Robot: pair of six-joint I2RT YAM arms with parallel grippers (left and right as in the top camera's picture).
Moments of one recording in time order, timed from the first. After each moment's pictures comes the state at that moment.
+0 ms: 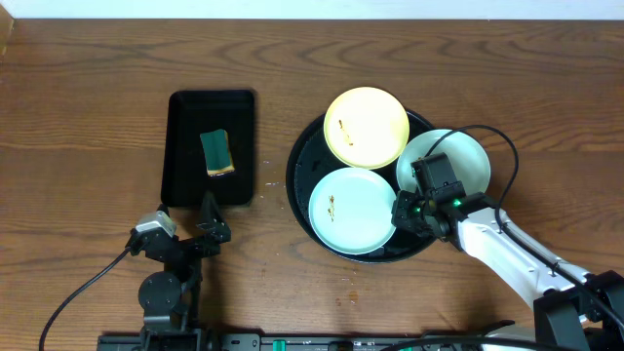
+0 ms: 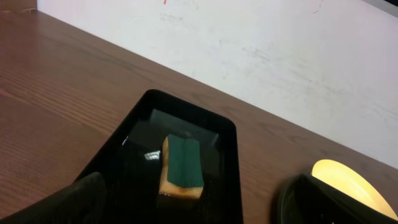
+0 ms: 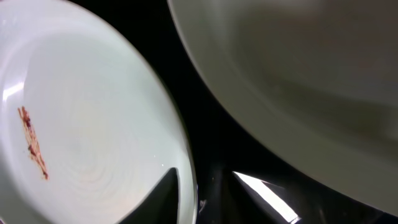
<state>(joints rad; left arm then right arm) 0.02 0.01 0.02 -0.12 -0.05 -0.41 0.37 1.49 0.68 -0.41 -0.16 0.63</state>
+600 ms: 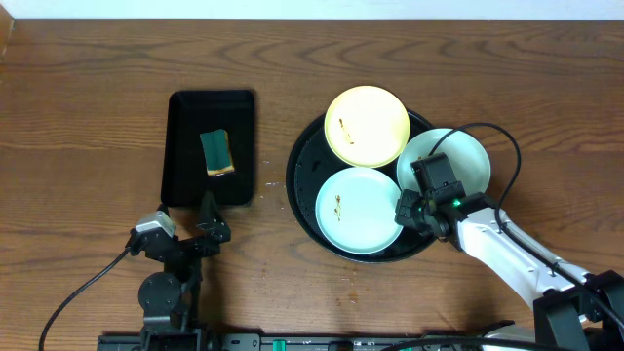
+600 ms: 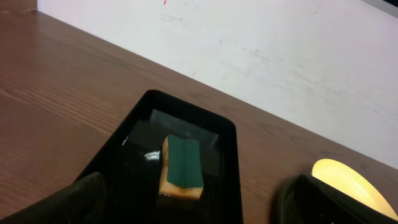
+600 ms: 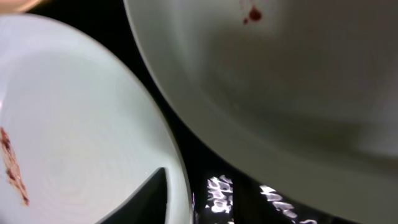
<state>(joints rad) 0.02 0.01 0.02 -0.11 -0.05 -0.41 0.37 1.49 0.68 -0.41 -0.05 0.63</state>
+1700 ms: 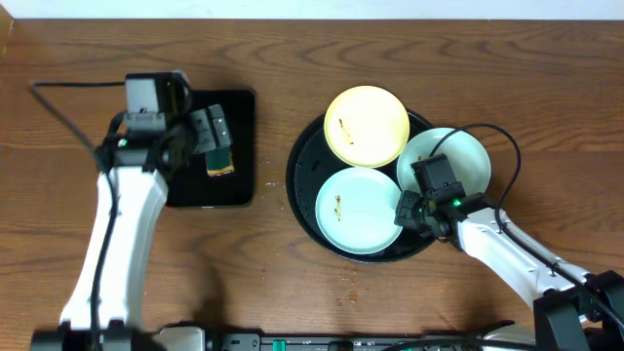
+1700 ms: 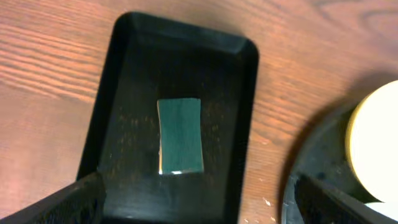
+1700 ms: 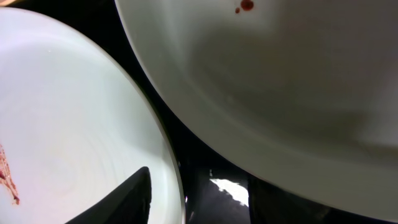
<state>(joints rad) 0.02 1.44 1.21 -0.72 0.05 -0.23 0.37 1.49 0.68 -0.42 -0.04 0.63</state>
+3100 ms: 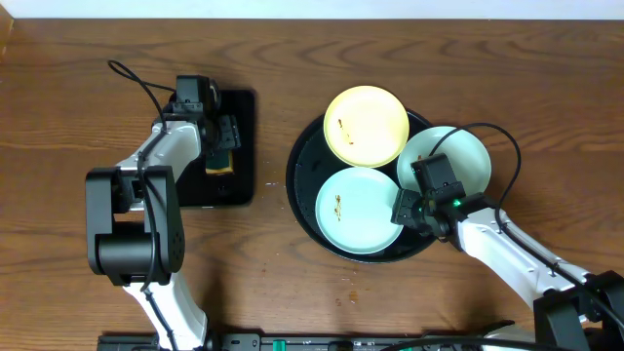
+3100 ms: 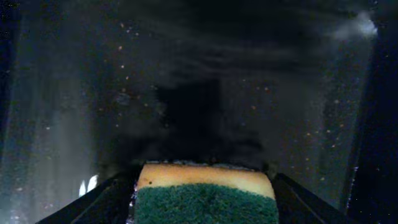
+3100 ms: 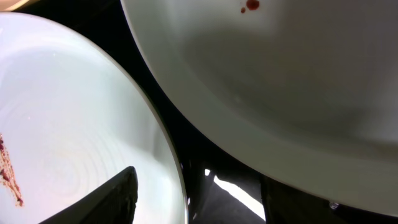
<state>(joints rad) 0.02 1.98 1.21 -0.38 0.01 -0.20 0.37 1.49 0.68 -0.41 -0.04 0.63</state>
